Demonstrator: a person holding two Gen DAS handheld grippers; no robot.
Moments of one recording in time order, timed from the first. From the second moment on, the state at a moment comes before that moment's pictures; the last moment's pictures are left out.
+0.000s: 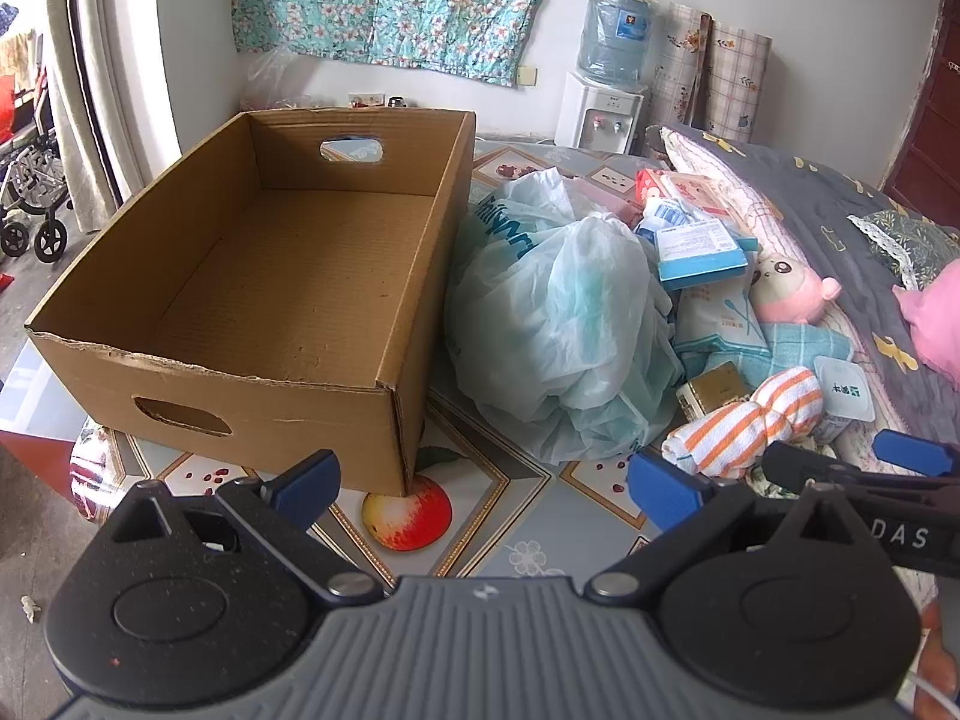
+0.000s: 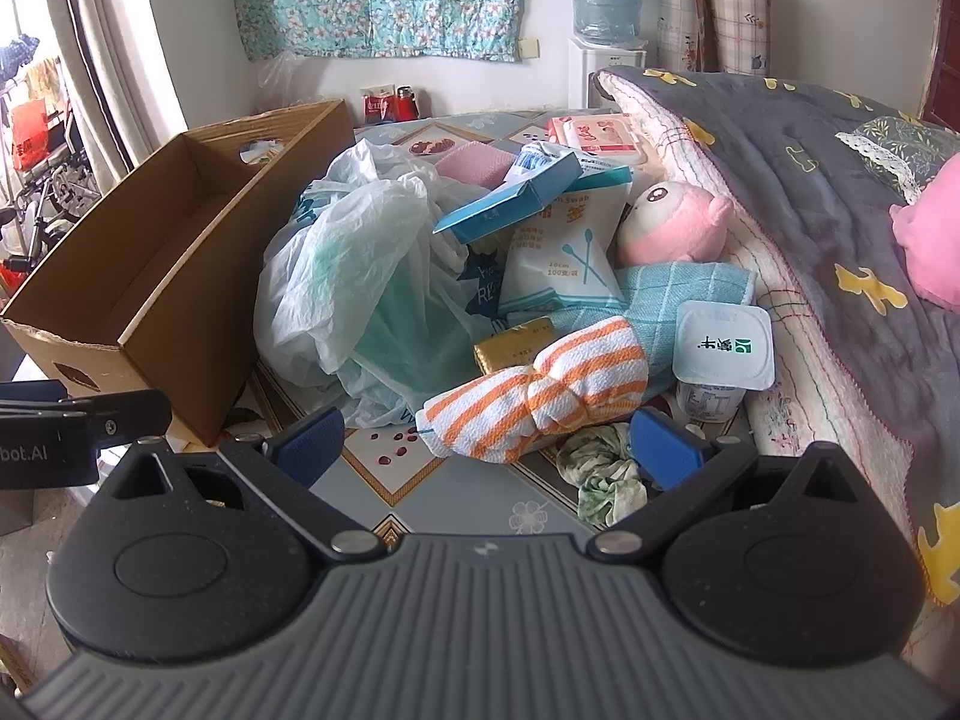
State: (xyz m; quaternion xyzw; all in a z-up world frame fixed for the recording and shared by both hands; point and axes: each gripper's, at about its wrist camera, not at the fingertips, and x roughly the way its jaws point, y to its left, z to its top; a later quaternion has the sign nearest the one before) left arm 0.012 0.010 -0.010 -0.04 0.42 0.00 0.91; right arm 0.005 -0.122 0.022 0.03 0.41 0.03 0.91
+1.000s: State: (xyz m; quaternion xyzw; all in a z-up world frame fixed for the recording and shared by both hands) left arm 0.010 0.002 -0.011 -0.03 0.43 0.00 0.90; right arm 0.005 -0.127 0.020 0.04 0.41 0.03 0.91
